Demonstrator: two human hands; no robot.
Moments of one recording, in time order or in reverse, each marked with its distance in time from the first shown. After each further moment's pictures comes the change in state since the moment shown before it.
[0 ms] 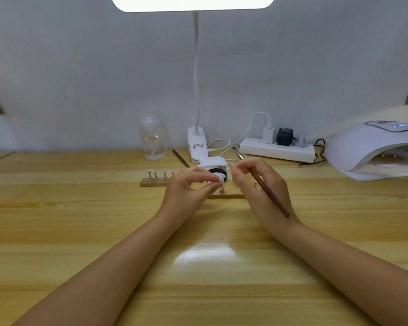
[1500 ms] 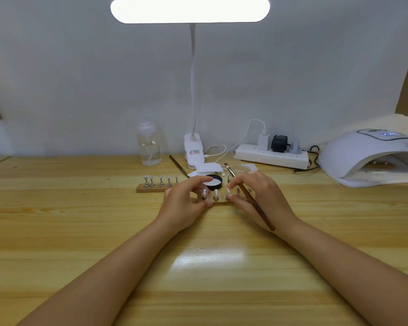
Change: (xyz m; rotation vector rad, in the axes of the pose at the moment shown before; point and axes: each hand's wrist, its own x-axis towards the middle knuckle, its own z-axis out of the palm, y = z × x) left_hand 0.000 -0.010 0.002 0.191 -0.127 -0.168; right_hand 0.011 0.024 -0.014 -0.406 -0.219 -0.253
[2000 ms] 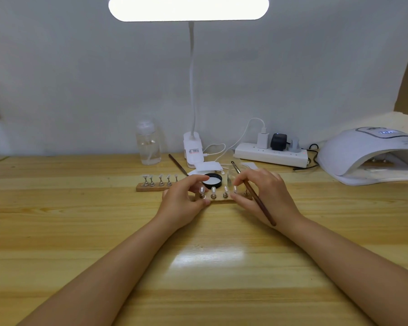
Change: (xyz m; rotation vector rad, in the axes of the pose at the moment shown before) left_hand 0.002 -0.002 0.000 -0.031 0.000 -0.059; right_hand 0.000 0.005 -0.004 -0.069 -0.004 0.078
